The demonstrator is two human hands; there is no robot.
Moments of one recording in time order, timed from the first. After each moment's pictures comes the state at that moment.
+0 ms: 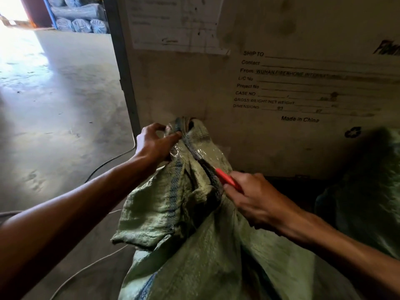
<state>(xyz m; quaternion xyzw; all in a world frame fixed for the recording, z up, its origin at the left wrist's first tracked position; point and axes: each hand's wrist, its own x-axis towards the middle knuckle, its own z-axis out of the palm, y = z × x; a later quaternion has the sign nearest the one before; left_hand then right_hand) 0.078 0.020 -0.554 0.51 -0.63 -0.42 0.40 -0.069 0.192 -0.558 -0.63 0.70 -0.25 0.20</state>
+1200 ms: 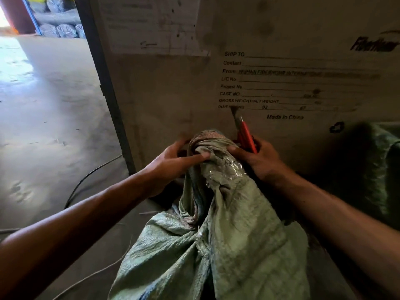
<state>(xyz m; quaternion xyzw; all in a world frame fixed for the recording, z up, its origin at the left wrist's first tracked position) 0.057 0.055 -0.558 0.33 -0.68 -0.60 0.26 -0.119 0.152 -0.545 -0.41 0.66 -0.55 0.30</state>
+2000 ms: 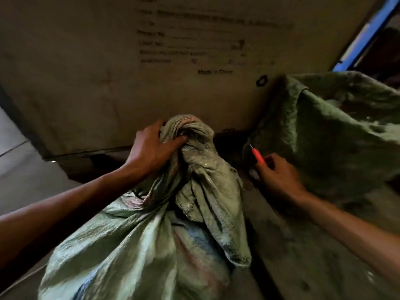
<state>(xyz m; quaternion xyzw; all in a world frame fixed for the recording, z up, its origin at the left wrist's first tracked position) -0.027 0.102 -0.602 0.34 -0.81 -0.38 0.27 -0.216 0.312 -0.636 -0.25 0.91 -0.32 0.08</state>
